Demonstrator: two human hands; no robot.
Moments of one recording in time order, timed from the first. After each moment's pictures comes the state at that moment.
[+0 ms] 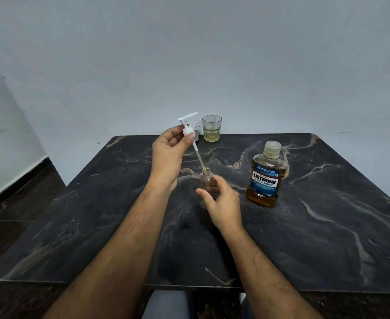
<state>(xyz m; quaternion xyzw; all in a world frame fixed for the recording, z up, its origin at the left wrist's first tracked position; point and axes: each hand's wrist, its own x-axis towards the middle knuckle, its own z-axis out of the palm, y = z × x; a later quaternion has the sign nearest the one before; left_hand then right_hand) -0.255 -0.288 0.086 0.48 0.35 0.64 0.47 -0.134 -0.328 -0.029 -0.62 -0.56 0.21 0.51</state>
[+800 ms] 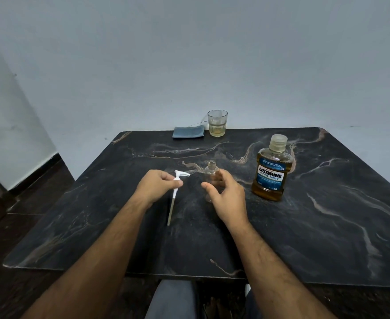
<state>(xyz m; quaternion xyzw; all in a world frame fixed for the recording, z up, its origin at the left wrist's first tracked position) -0.326 -0.280 0.013 0.61 0.63 0.31 0.36 -0.134 -0.328 -0.033 -0.60 -0.56 0.20 0.53</state>
